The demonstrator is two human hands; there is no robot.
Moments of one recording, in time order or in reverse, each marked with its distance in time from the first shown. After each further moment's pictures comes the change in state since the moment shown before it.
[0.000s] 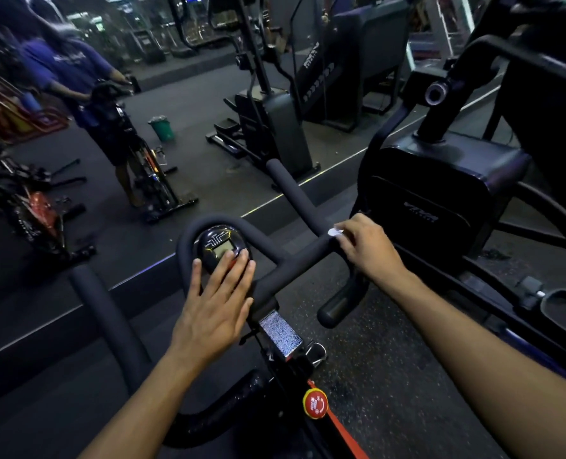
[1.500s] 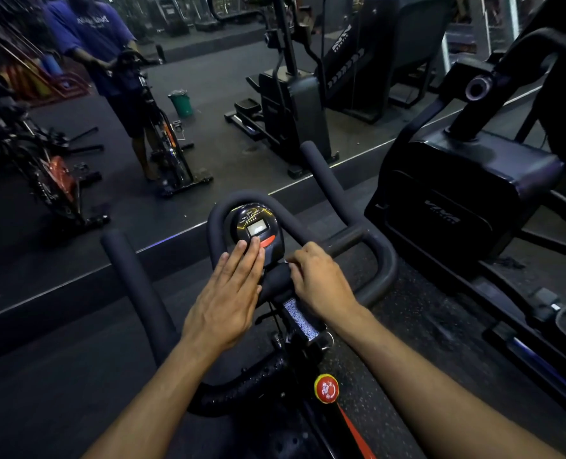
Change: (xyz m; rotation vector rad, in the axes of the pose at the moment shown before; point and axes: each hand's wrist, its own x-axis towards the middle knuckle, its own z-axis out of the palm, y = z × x) left_hand -0.029 -0.008 0.012 -0.234 0.037 -0.076; right_hand -0.047 -0.124 0.065 0.035 -0.244 -0.059
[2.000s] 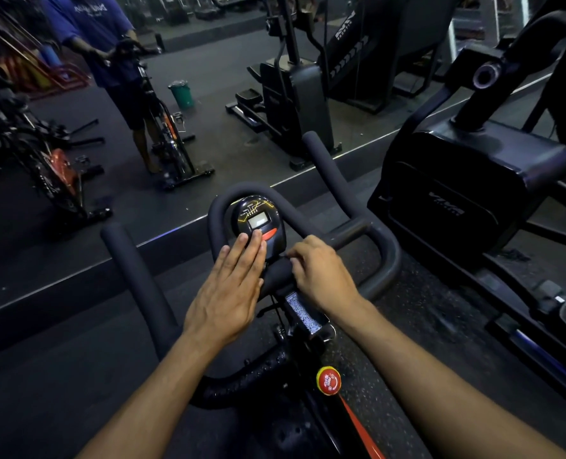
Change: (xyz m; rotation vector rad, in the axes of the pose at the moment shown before) left_hand 0.001 0.000 -0.001 0.025 -0.003 0.006; right_hand 0.003 0.000 0.001 0.101 0.010 0.007
